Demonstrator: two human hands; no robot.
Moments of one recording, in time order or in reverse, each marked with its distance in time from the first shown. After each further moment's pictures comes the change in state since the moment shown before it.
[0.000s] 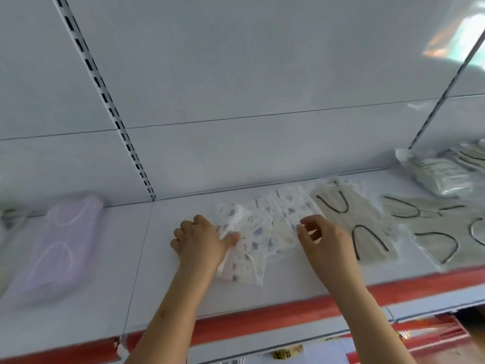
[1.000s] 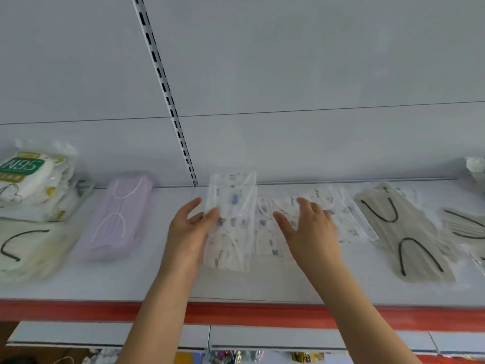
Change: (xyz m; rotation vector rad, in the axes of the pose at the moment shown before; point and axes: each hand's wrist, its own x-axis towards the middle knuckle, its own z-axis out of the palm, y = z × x) left_hand -0.025 -0.067 -0.035 -1.445 0.081 -0.126; right_hand 0.004 -0.067 0.047 -0.212 -0.238 -0.125
